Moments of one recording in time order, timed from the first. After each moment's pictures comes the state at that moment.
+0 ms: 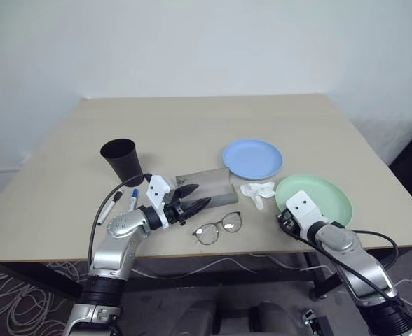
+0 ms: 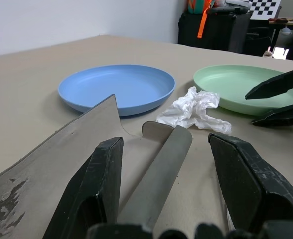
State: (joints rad) left arm -0.22 0.39 -0.02 0.08 -0.35 0.17 -0.86; right arm -0.11 -0.49 0.25 -0.40 -0.08 0.83 0.35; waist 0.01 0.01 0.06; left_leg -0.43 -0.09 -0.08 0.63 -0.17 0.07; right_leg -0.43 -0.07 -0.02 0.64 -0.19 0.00
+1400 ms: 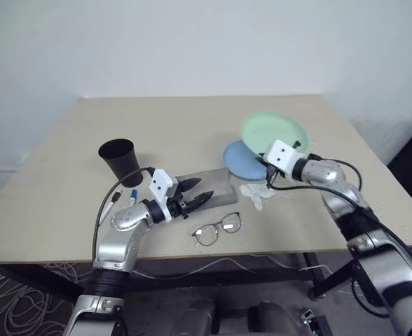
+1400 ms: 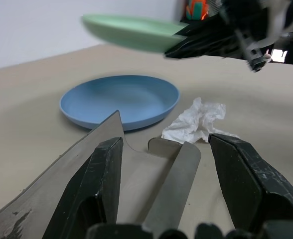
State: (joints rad) left arm -0.28 0.37 -0.03 0.13 -0.33 0.13 -0.85; right arm -0.82 -0.41 0.31 0.71 -0.14 -0.19 0.71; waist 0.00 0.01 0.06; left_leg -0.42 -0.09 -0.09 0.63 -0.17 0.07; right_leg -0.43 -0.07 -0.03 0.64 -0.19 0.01
